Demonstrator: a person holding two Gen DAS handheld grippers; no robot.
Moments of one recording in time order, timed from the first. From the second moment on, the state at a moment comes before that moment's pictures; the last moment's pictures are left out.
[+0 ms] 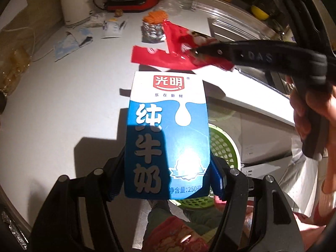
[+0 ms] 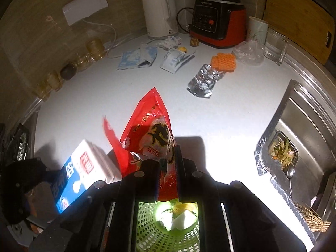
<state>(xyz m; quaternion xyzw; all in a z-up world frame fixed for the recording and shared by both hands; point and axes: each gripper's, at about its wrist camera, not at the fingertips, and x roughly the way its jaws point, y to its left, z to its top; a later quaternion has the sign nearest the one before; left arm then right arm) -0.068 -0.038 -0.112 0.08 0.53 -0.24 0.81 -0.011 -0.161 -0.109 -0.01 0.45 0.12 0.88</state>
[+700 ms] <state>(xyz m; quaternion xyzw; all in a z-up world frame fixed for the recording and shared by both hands) -0.105 -0.086 -0.173 0.14 0.58 -0.28 0.75 -0.095 -0.213 -0.178 -0.02 0.54 0.10 0.84</state>
